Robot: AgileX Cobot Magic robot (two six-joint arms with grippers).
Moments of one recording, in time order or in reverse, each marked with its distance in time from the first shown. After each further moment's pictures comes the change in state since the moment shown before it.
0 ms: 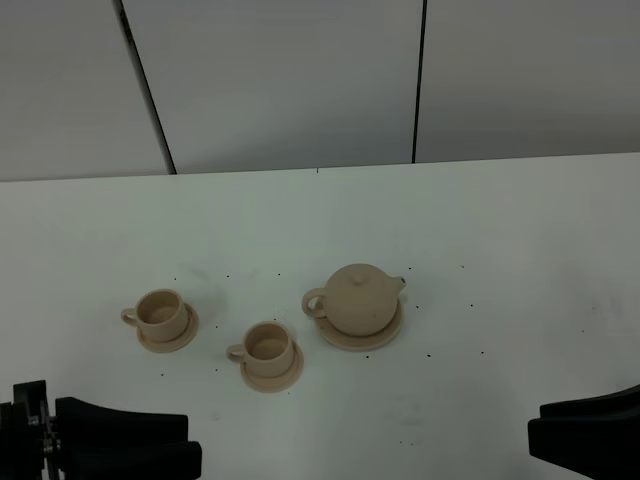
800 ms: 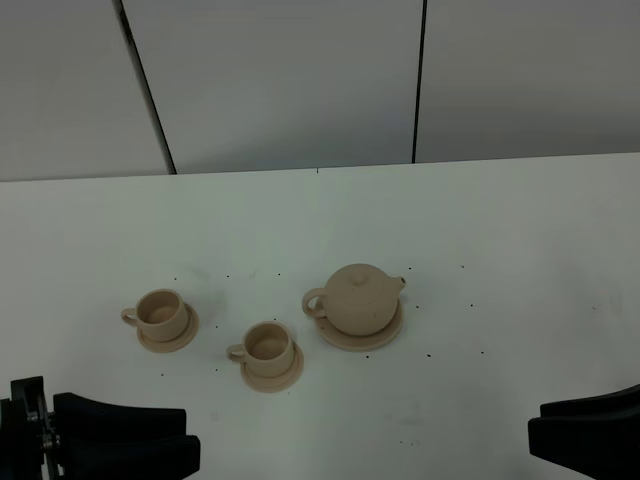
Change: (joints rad) left arm 0.000 0.000 0.000 -0.001 -0.018 0.007; right arm 0.000 0.000 0.000 0.000 -0.004 0.000
